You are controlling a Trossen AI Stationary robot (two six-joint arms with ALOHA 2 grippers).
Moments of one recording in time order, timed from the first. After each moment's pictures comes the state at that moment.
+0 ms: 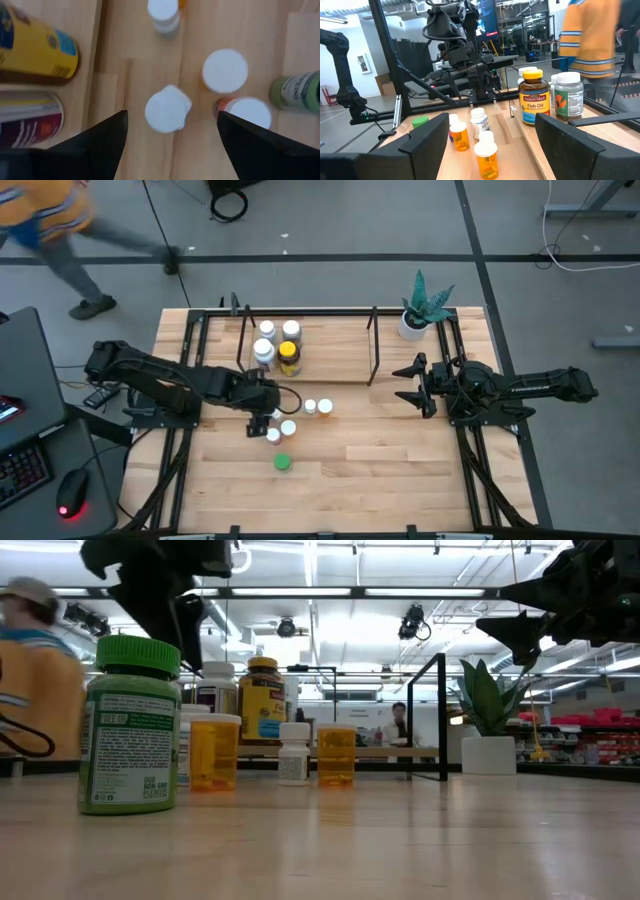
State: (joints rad) left arm -0.20 1.36 1.05 -0.86 -0.24 -0.22; right arm -0.04 0.29 0.01 0.40 -0.02 0.16
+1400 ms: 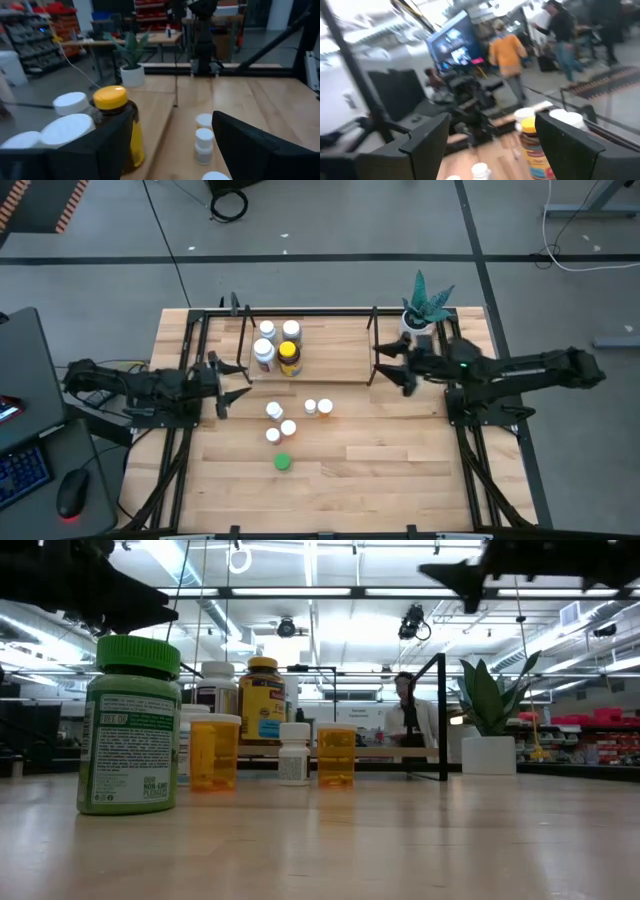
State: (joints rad) left arm -0.20 0.25 0.20 -0.01 -0.48 0.03; right arm -0.08 0.80 0.42 0.54 0.07 0.32
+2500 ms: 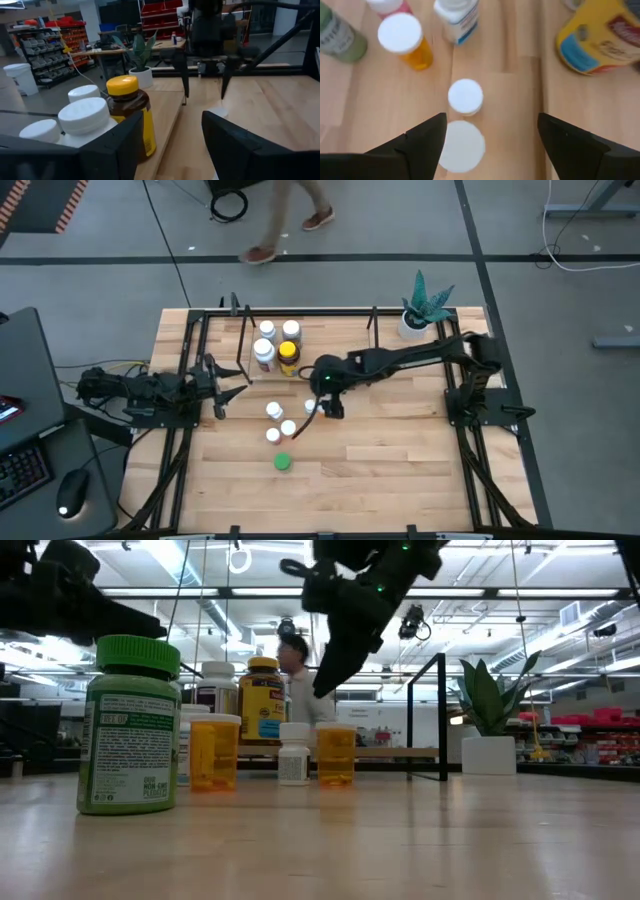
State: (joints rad) left arm -0.20 0.00 0.07 -0.08 -0.51 0.09; right arm -0.02 1.84 1.40 -0.53 0.00 -0.05
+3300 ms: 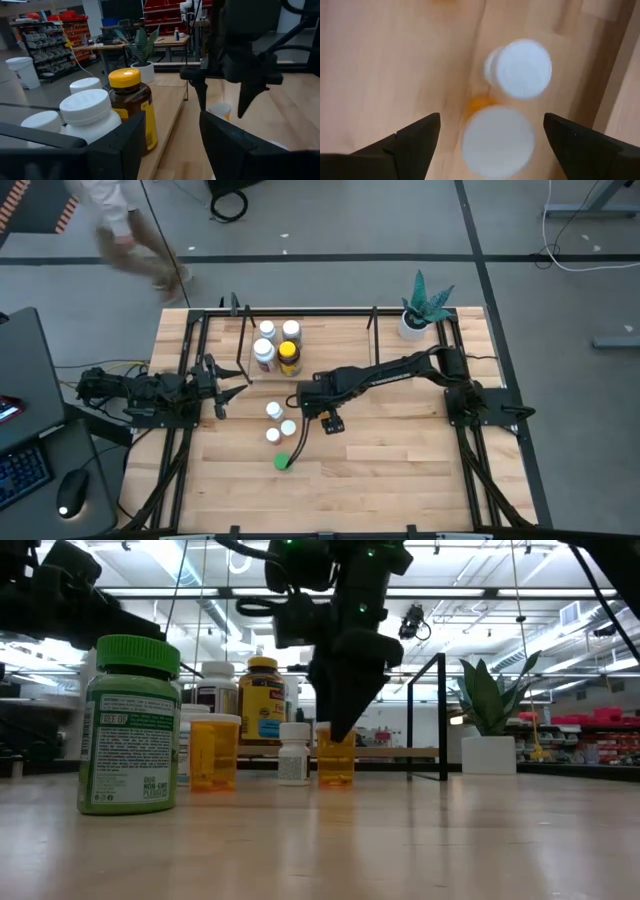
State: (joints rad) left arm -0.20 0.00 0.07 -0.10 -0.52 0.06; right arm 0.07 2.12 1.71 -0.91 0.10 -0.16
